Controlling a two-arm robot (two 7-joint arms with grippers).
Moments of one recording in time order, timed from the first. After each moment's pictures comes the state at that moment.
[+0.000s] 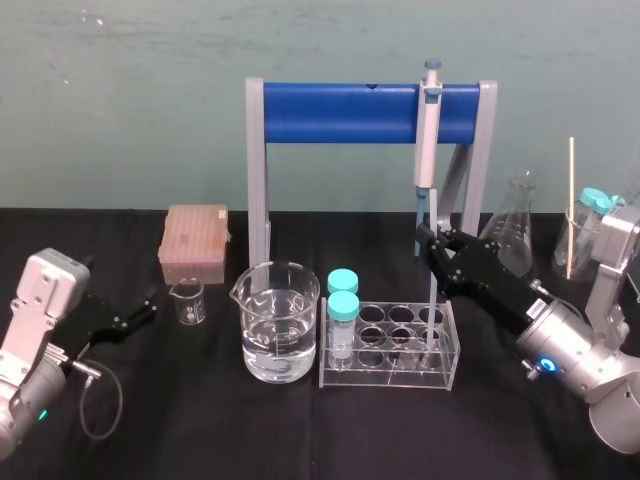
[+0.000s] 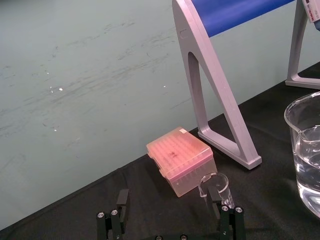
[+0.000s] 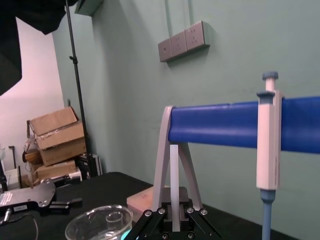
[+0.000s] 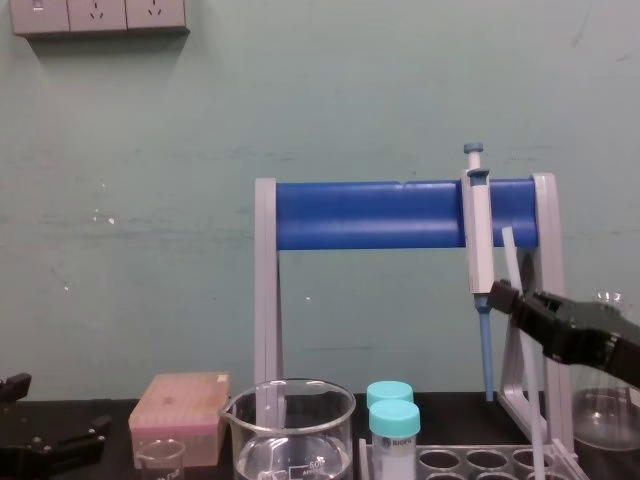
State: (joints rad) left arm -0.20 0.60 0.45 -1.41 -0.25 -0.12 0.03; right arm 0.40 0.33 -0.32 -1.07 0.66 -0.33 0.78
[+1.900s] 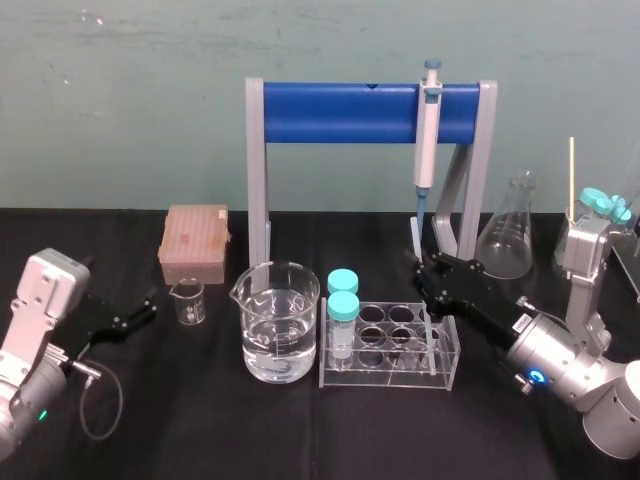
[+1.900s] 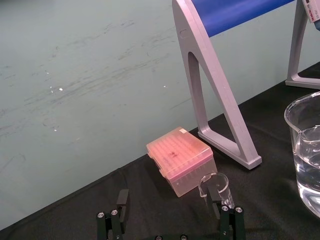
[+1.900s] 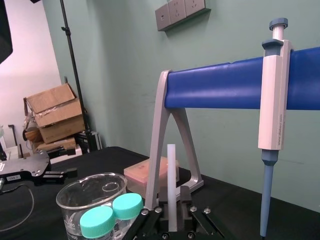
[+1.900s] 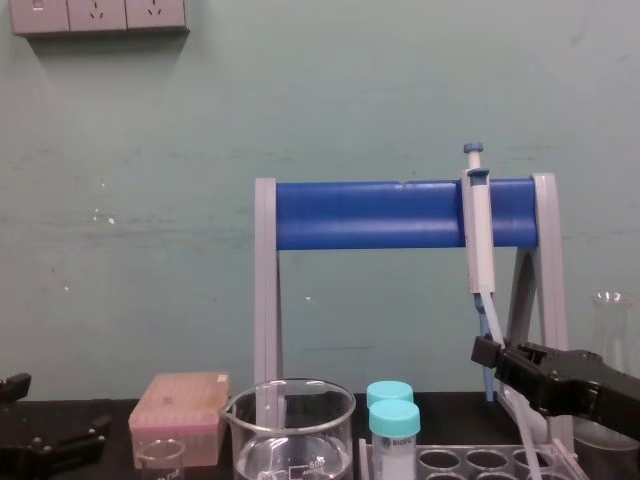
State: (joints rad) left arm -0.20 0.60 0.45 -1.41 -0.25 -0.12 0.03; right arm 0.45 0.32 -0.35 -0.96 0.61 -0.32 0.79
